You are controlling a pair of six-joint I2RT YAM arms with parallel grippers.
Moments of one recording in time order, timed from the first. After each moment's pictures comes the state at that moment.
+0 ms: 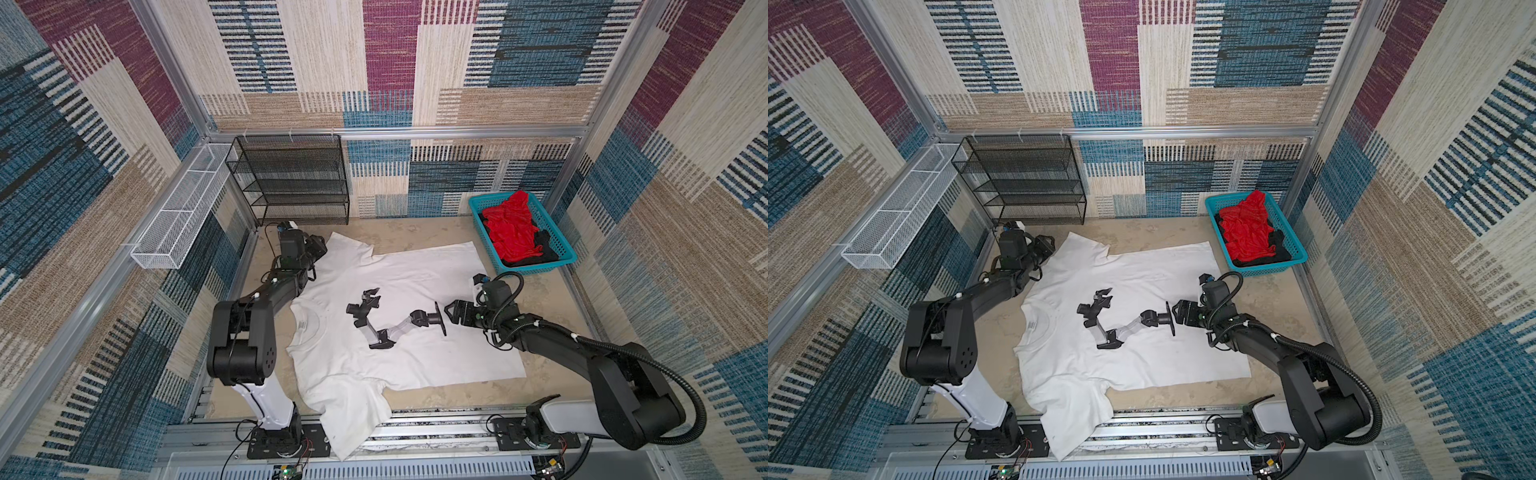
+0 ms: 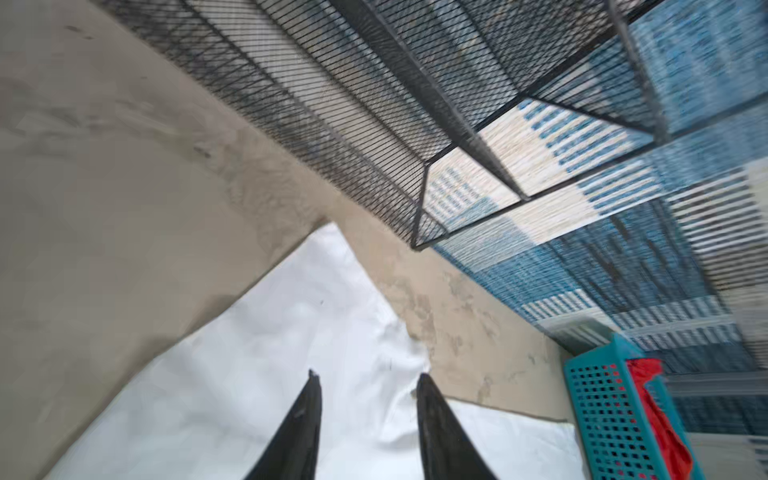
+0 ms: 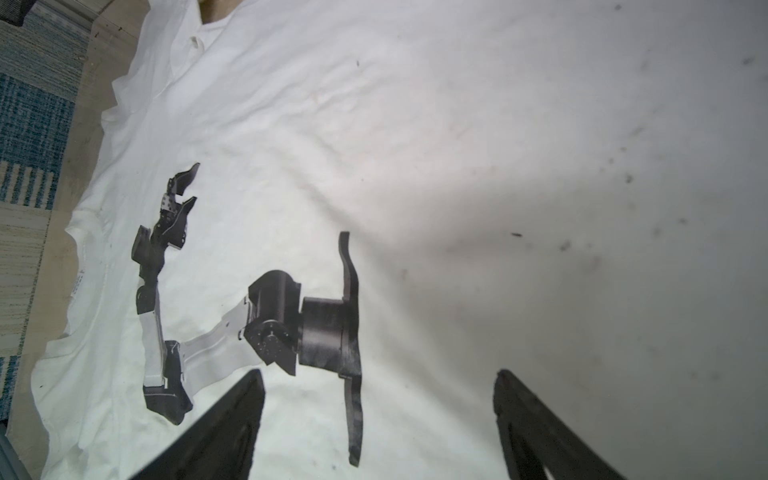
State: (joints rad) left arm -0.06 1.68 1.08 0.07 0.07 -0.68; right arm 0.35 1.35 0.58 -0.03 -0.23 0.48
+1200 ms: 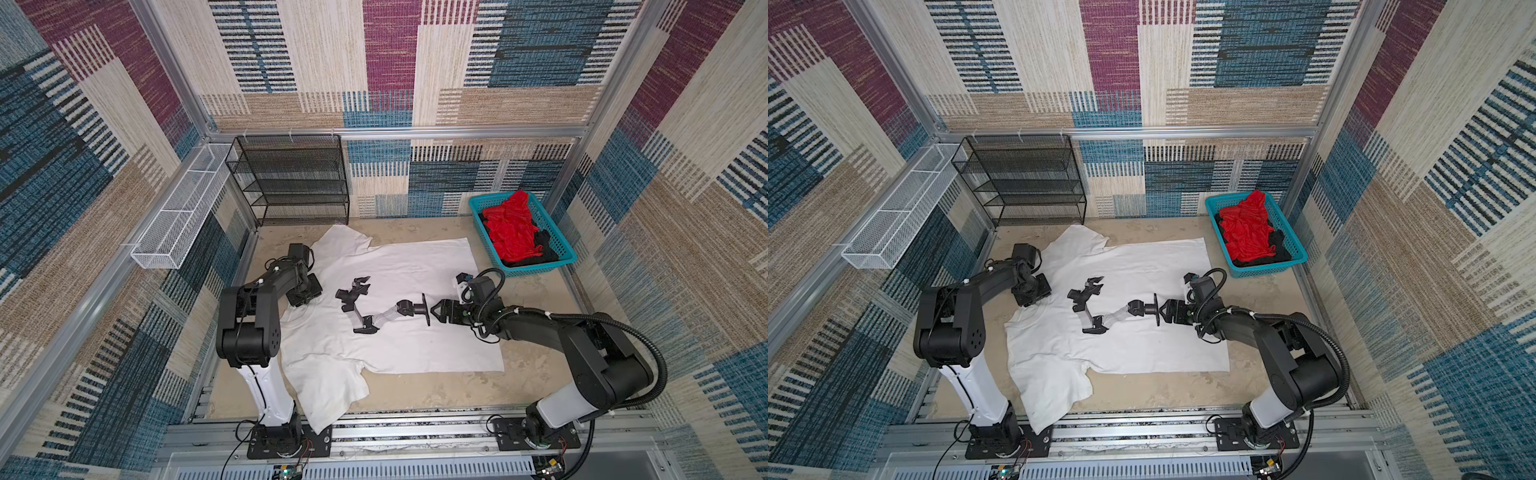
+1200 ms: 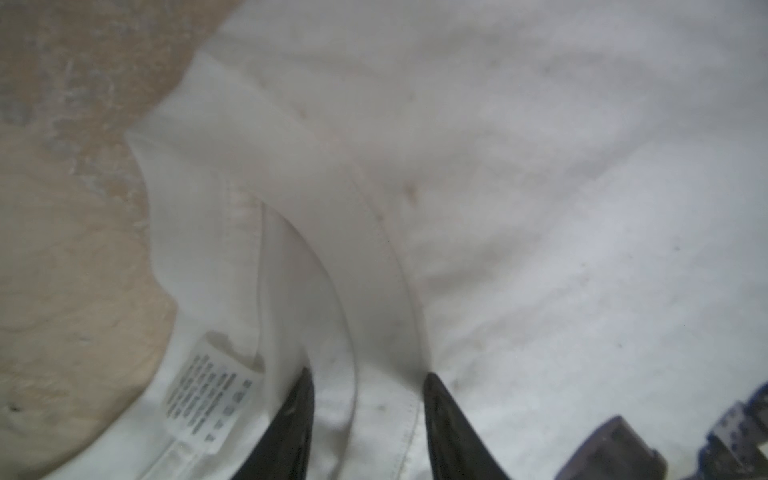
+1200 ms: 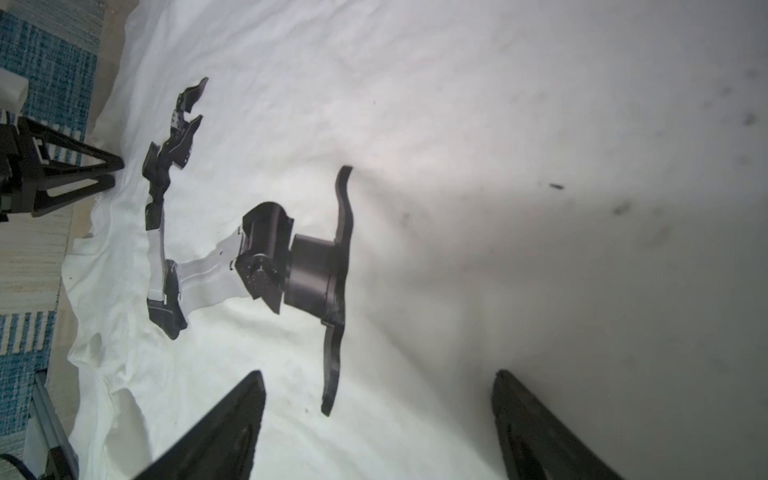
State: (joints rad) left arm 0.01 1.88 1.19 -0.59 -0.05 -0.52; right arm 0.42 1.55 0.62 0.10 -0.33 0.50
